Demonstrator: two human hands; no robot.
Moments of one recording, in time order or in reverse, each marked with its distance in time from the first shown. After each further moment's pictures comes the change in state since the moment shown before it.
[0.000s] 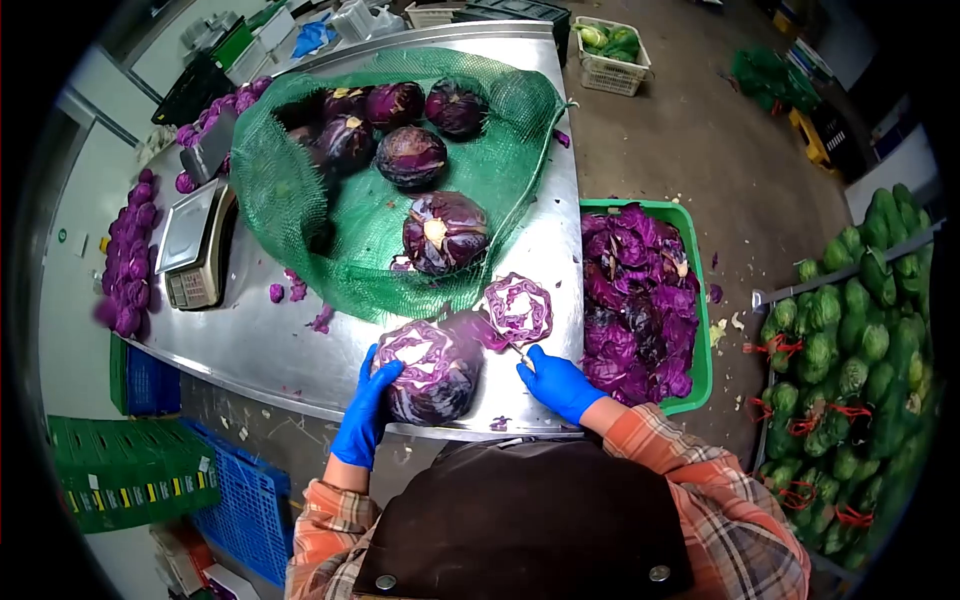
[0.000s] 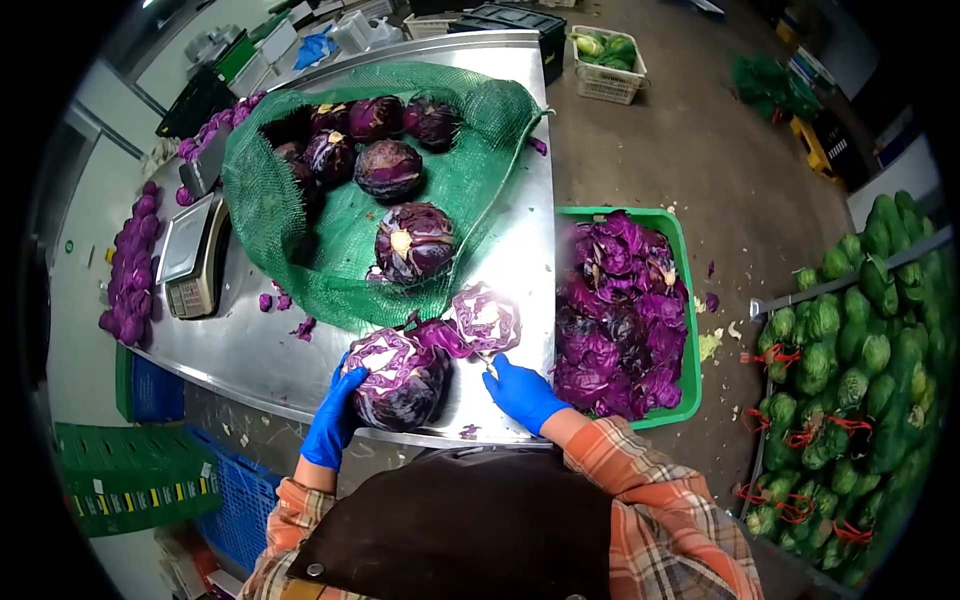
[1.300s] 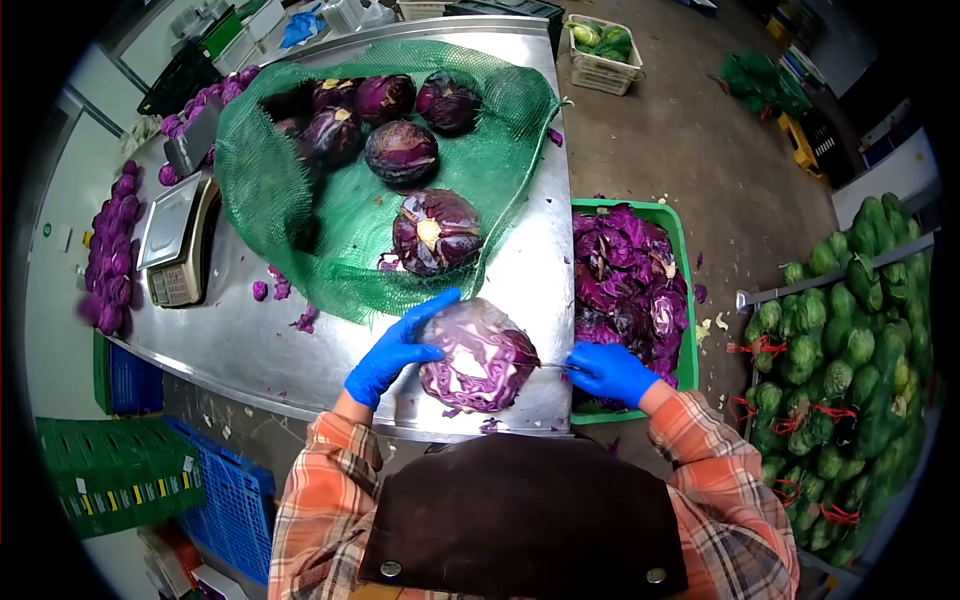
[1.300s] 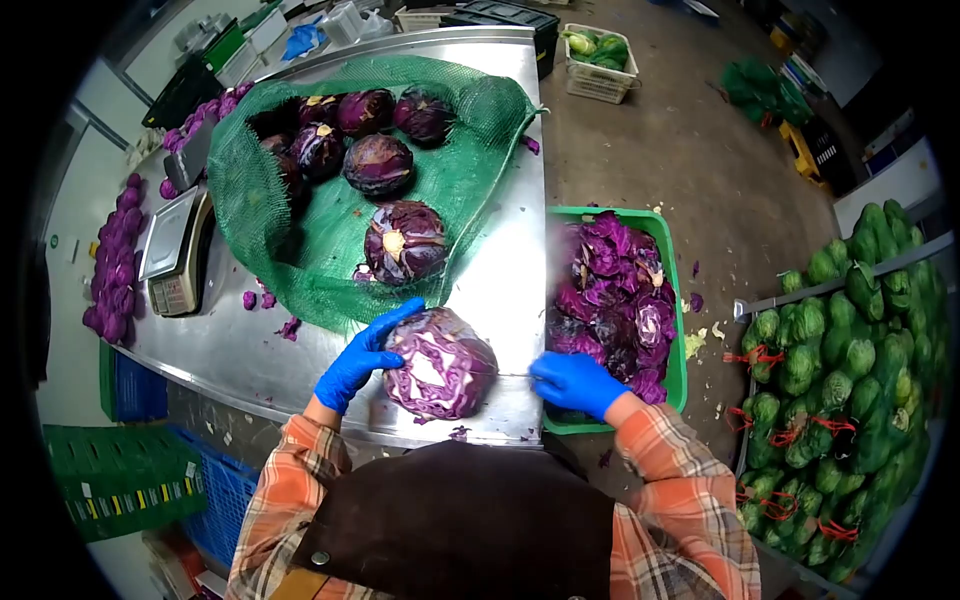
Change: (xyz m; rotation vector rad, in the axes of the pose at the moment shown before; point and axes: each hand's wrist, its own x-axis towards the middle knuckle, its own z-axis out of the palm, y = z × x) left_hand 0.064 0.034 0.055 0.367 -0.701 0.272; right_hand -0.024 0.045 -0.089 -0.295 -0.026 -0.489
